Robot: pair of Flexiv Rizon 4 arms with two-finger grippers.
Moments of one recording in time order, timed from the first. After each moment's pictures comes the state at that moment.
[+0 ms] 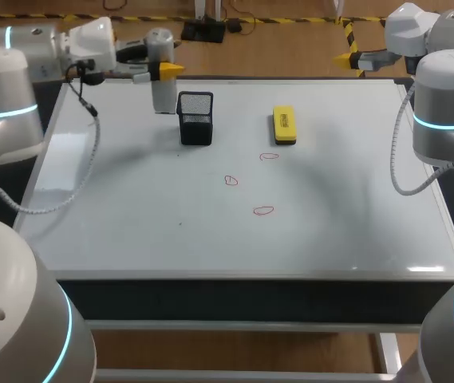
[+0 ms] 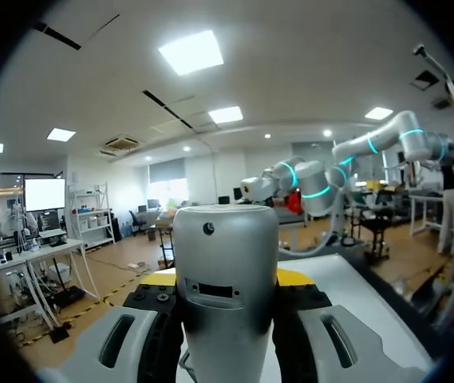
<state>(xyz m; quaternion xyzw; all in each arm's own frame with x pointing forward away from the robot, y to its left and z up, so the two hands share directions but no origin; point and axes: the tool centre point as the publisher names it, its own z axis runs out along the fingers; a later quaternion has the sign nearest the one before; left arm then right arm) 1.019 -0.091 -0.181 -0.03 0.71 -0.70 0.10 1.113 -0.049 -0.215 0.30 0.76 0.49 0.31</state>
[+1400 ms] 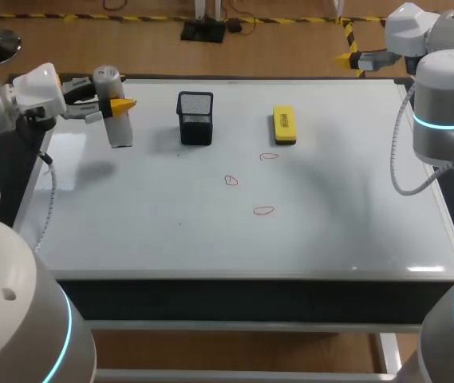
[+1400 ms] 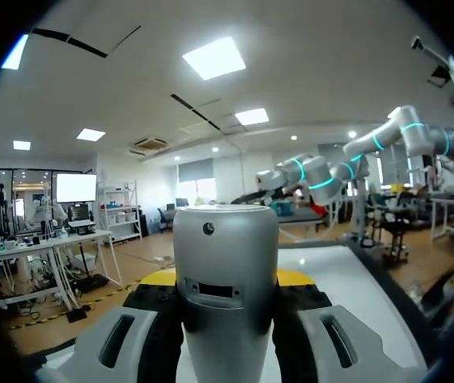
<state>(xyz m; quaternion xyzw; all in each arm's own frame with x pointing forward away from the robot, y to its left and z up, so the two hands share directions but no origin) 0.978 0.004 -0.224 -0.09 0.69 -0.70 0.15 1.113 -0.049 -0.215 0.30 0.76 0.49 0.31</state>
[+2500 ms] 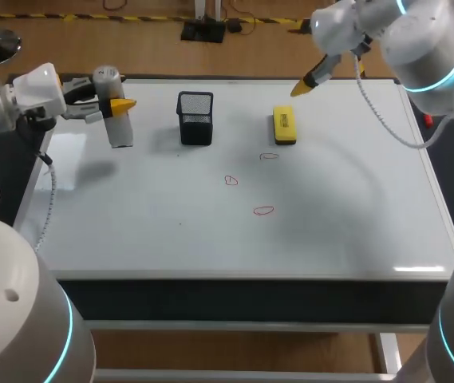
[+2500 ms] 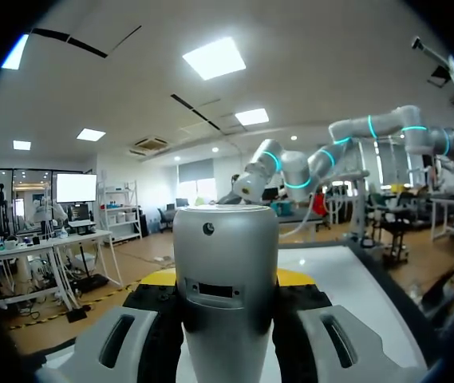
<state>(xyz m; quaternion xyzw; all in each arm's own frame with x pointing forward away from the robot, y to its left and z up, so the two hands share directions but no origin) 0.978 0.004 -0.224 -0.09 0.69 -0.70 0.15 1.104 0.092 -0.276 -0.10 0.91 0.36 0.20</state>
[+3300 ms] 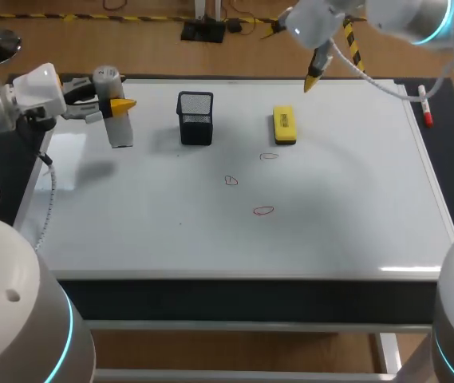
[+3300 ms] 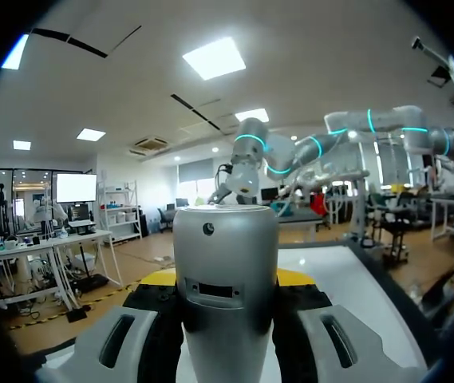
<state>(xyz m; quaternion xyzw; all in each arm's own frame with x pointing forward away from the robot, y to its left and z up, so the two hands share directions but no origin) 0.977 0.004 -0.224 -0.09 0.69 -0.70 0.15 1.099 0.105 -0.280 -0.40 0.89 0.19 0.14</state>
